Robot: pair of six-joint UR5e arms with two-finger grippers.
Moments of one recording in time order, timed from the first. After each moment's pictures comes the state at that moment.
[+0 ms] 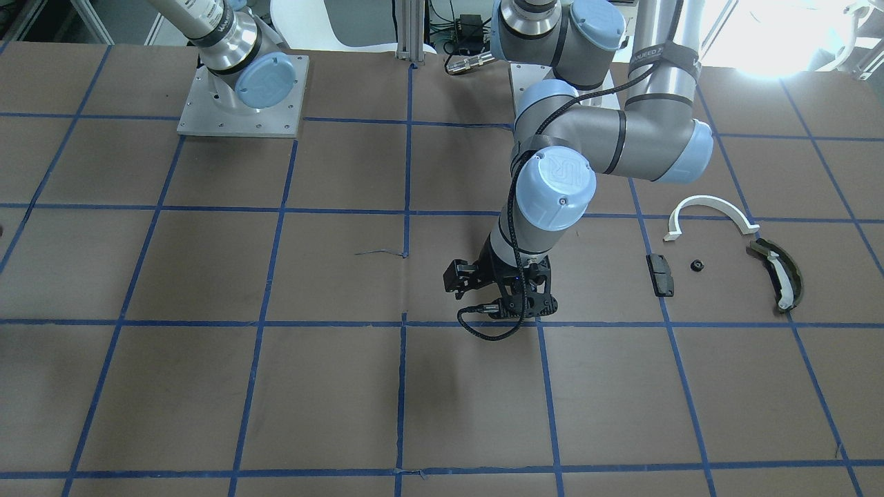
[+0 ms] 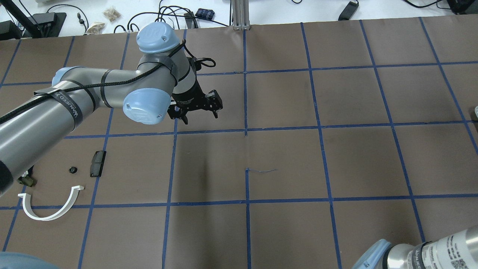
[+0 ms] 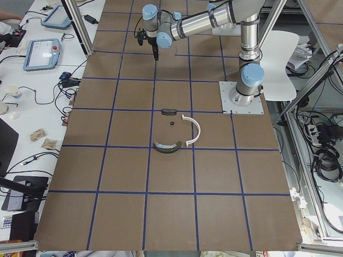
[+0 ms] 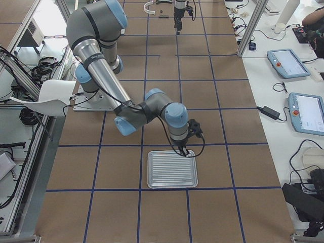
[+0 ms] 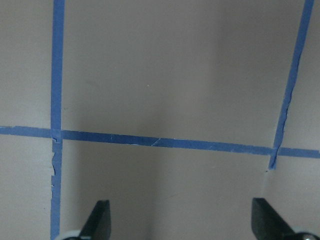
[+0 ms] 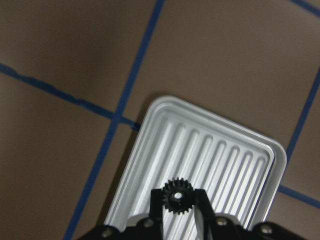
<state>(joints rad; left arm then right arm) -1.72 -1.91 -1.74 -1.10 1.46 -0.28 0.71 -1.23 1.58 -2.08 -1.47 -1.29</state>
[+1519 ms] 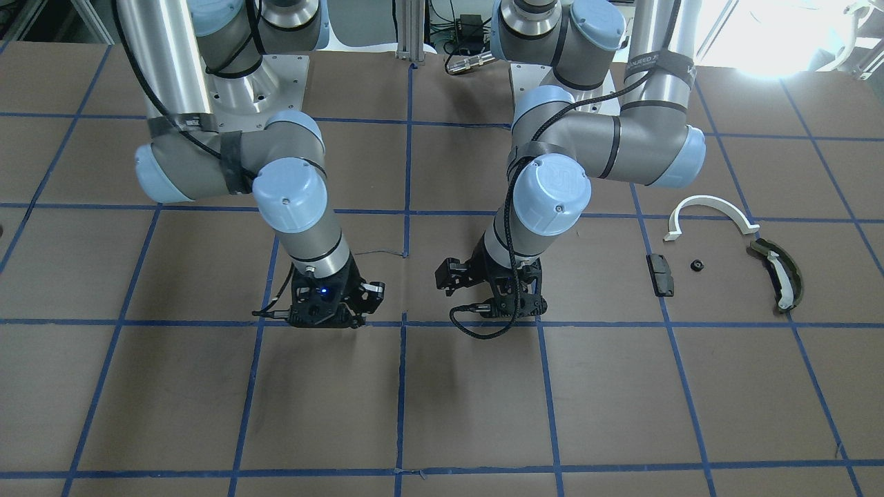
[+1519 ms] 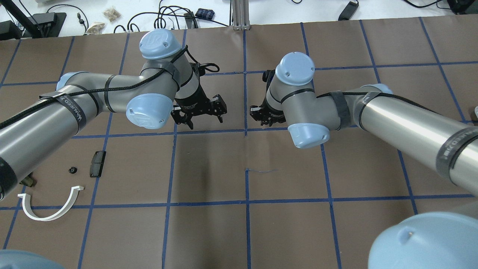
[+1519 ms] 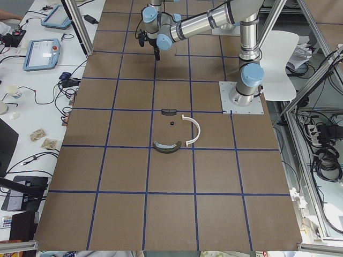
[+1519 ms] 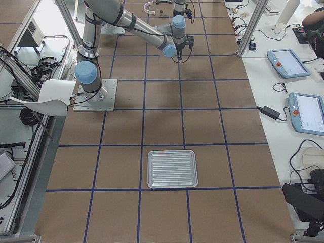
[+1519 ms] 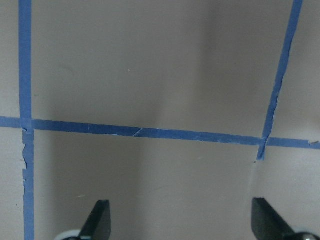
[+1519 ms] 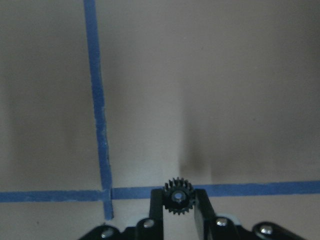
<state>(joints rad) -1.73 -1.92 -1.77 -1.08 1.41 -0.26 1.83 -1.13 1.87 -2.48 -1.44 0.39</state>
